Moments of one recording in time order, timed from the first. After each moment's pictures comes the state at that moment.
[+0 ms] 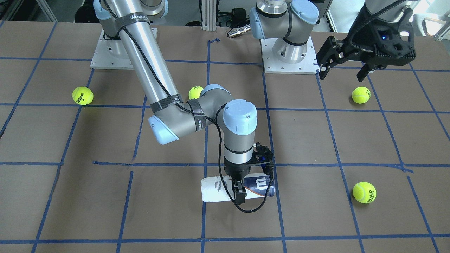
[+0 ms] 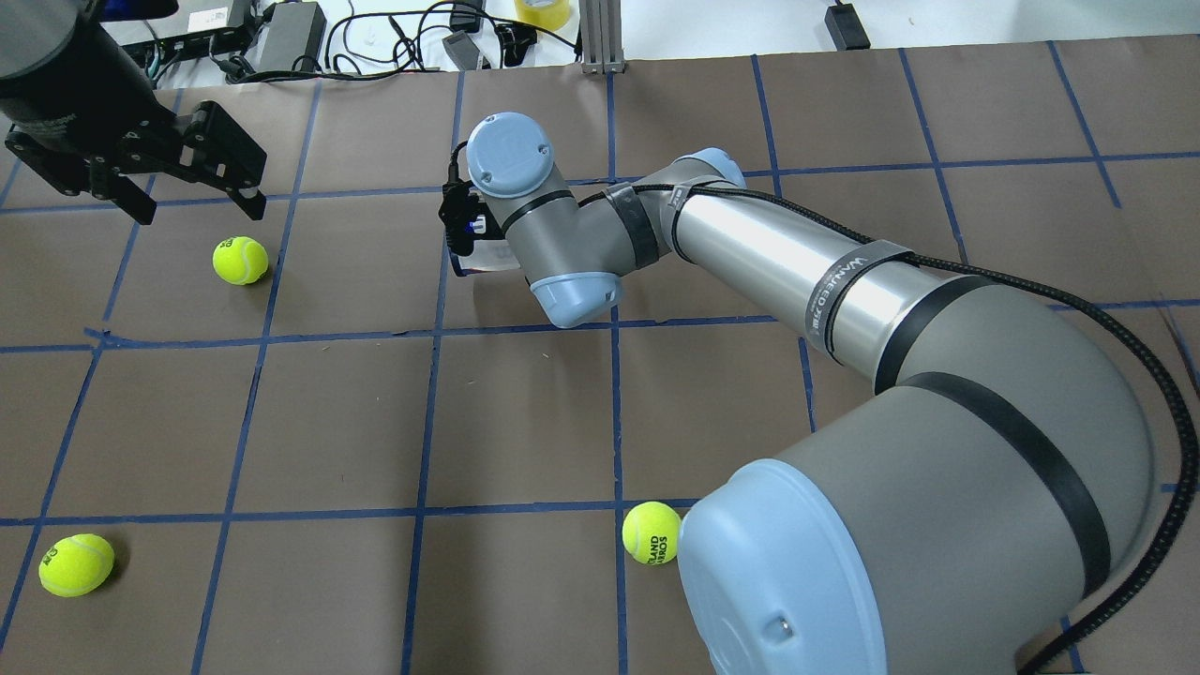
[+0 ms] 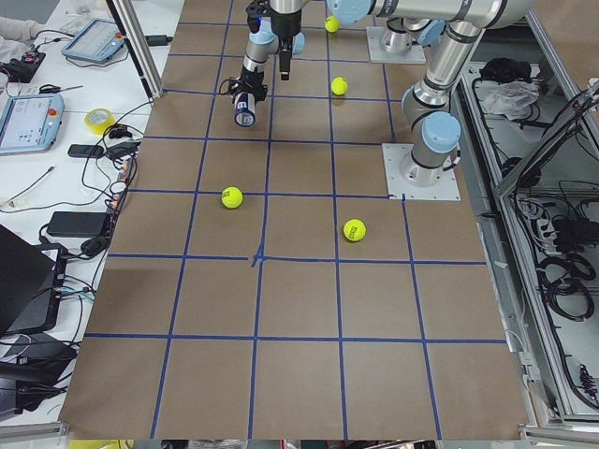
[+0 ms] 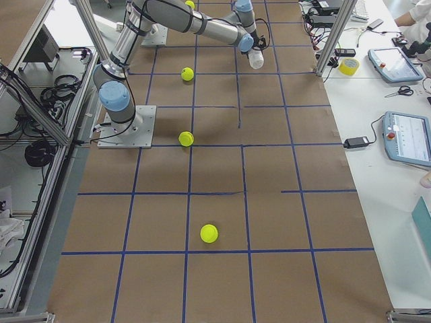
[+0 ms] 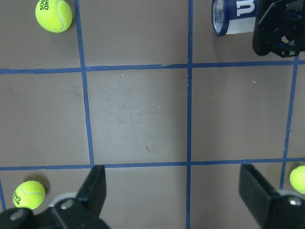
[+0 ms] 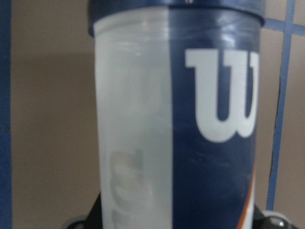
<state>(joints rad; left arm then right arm) -1.42 -1.51 -1.50 -1.68 1.56 0.17 2.06 -0.81 1.37 -2.45 -1.66 -1.17</state>
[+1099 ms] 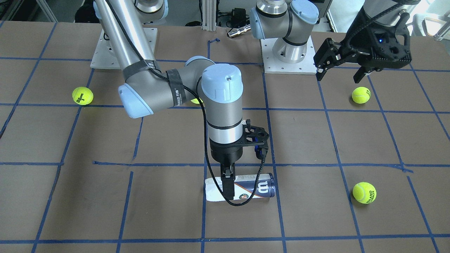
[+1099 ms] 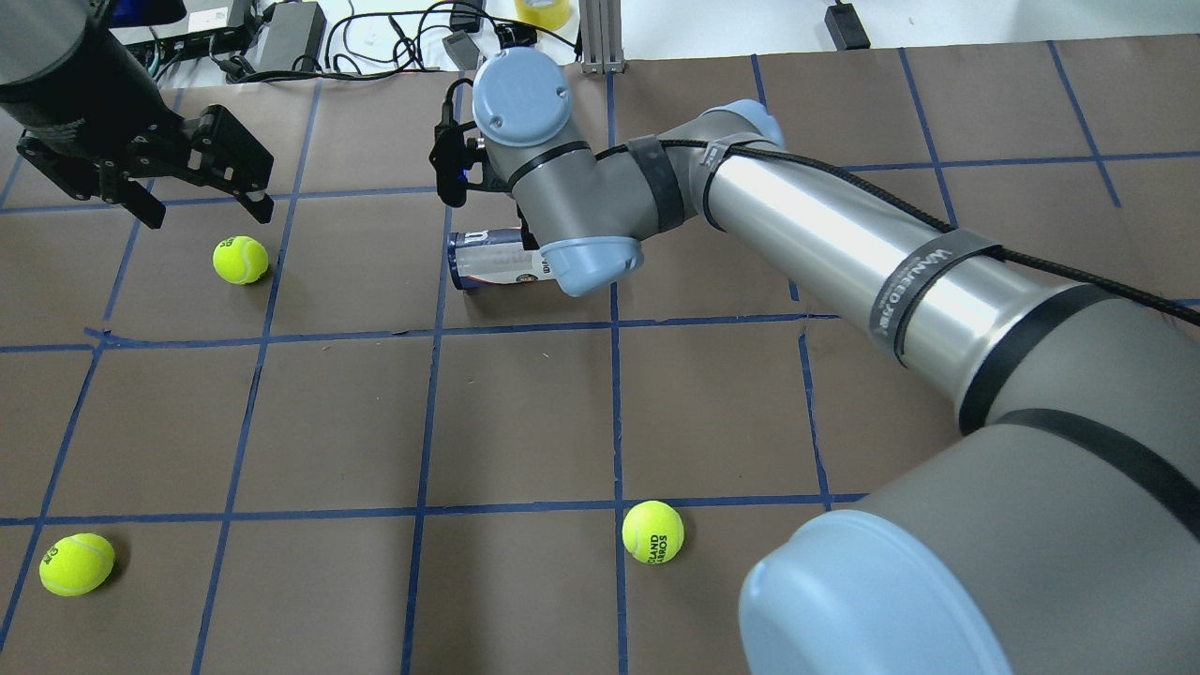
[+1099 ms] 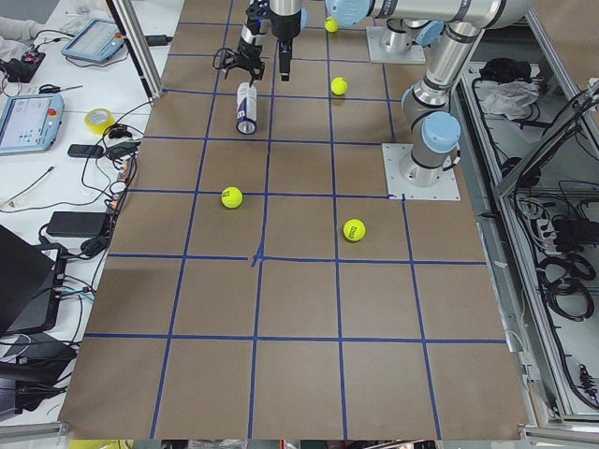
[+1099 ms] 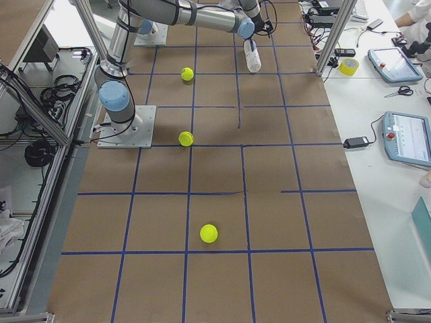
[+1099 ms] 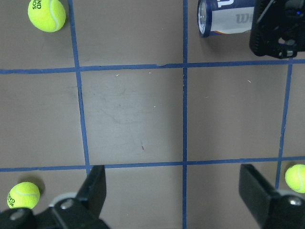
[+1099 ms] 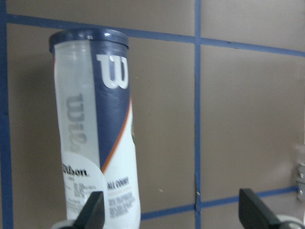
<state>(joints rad) -1.42 -1.51 -1.51 -1.68 1.55 0.17 1.98 -1.03 1.39 -2.35 -1.64 -1.13</state>
